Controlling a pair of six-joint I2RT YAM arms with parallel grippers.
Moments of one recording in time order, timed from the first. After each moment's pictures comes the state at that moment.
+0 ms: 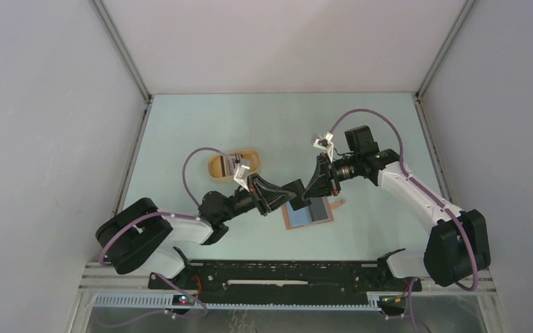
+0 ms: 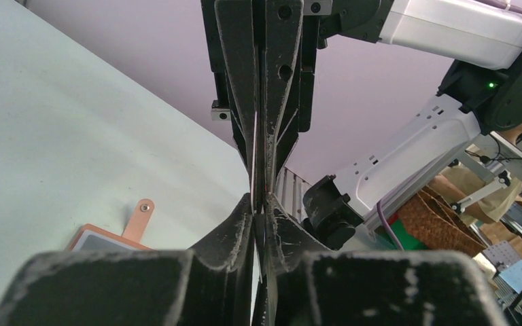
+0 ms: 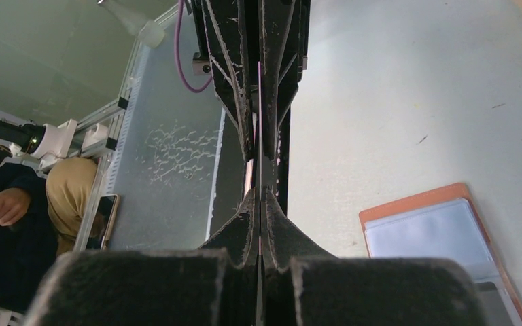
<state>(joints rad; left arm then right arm) -0.84 1.43 0.31 1.46 0.37 -0.76 0.37 1.34 0.99 -0.55 -1.32 -0.28</state>
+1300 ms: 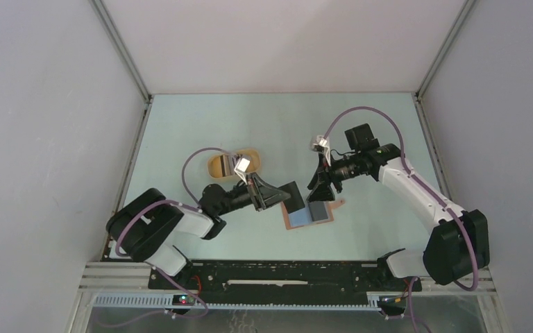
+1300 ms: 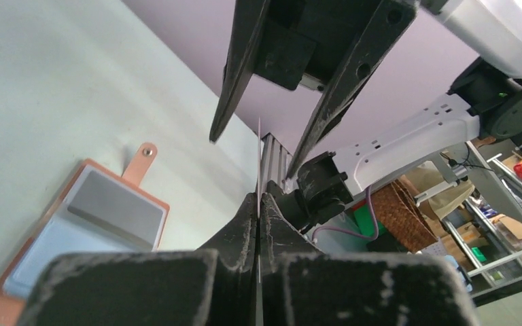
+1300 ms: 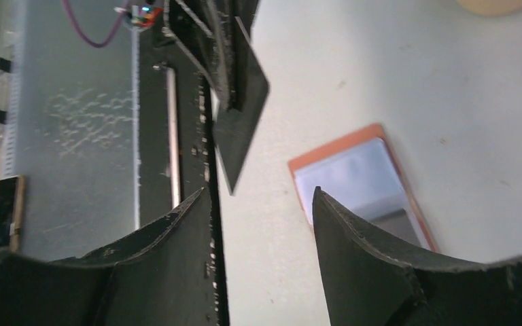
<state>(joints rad) -0.70 1.51 0.30 1.46 0.55 -0.93 0.37 1.36 1.06 -0.74 -1.07 -0.51</state>
